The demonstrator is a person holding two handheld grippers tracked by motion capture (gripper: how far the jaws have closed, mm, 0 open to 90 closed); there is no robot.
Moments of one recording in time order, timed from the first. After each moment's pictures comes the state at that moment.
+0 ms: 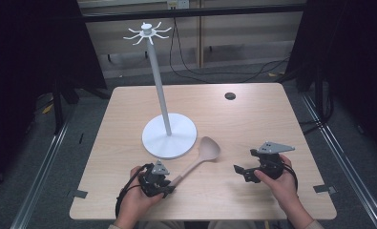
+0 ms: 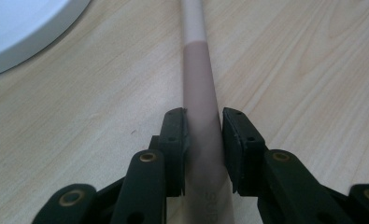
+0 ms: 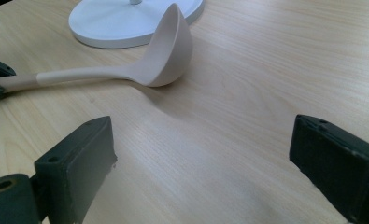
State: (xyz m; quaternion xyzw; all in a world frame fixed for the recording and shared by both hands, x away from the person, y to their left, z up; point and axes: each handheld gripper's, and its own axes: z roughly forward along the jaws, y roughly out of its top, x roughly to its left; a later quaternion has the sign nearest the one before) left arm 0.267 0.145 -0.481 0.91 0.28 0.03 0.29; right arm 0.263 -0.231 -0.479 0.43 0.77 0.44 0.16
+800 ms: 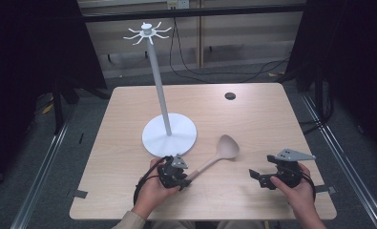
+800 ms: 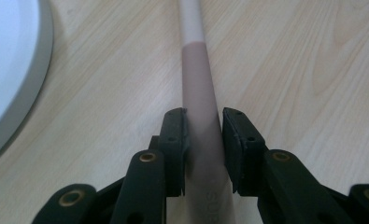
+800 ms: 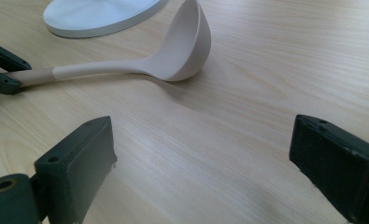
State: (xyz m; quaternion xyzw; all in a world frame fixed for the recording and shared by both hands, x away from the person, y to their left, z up) left arm 0.290 0.092 -0.482 0.93 0.21 0.03 0.29; right arm 0.234 -0.269 -0.480 0.47 0.75 0.43 0.18
